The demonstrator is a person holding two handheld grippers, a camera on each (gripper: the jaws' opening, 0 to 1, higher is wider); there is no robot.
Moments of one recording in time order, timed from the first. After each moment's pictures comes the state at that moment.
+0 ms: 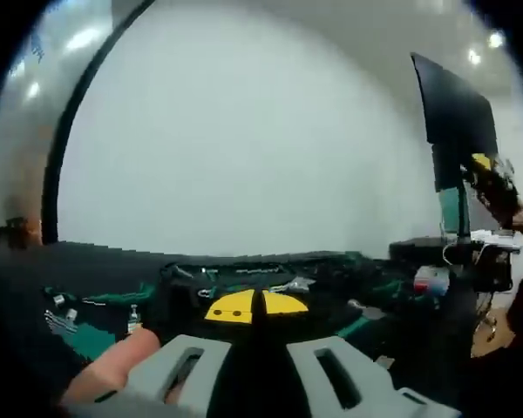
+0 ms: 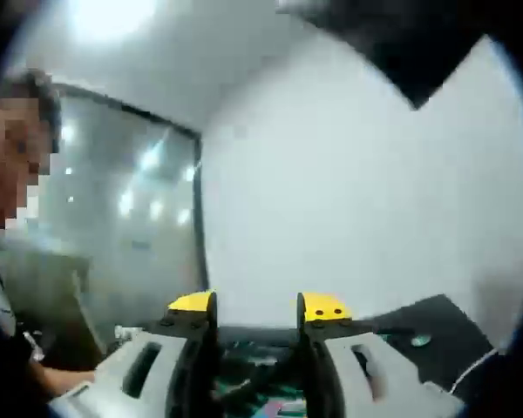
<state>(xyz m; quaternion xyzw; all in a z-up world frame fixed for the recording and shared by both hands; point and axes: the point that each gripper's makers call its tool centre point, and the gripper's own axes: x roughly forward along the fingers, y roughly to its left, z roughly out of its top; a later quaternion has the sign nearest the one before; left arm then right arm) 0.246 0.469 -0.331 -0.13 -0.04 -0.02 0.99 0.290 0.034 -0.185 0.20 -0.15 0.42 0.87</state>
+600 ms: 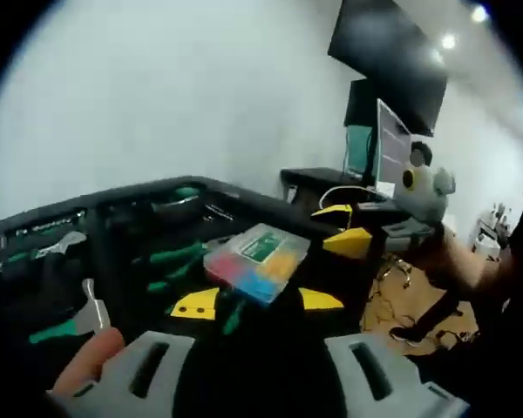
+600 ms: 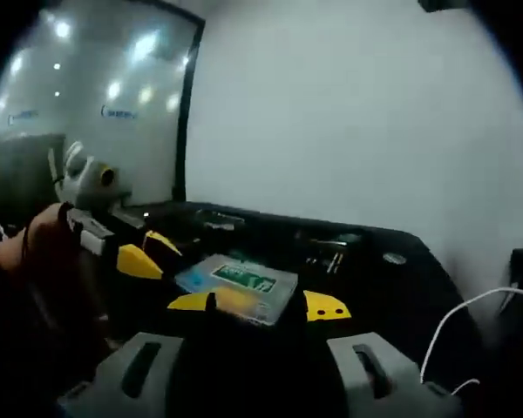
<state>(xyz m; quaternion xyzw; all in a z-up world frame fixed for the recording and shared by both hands) 0.273 0.168 -0.386 -0.01 0.20 -0.27 0.94 0.318 0.079 -0.370 -0.09 0.08 0.47 0.88</state>
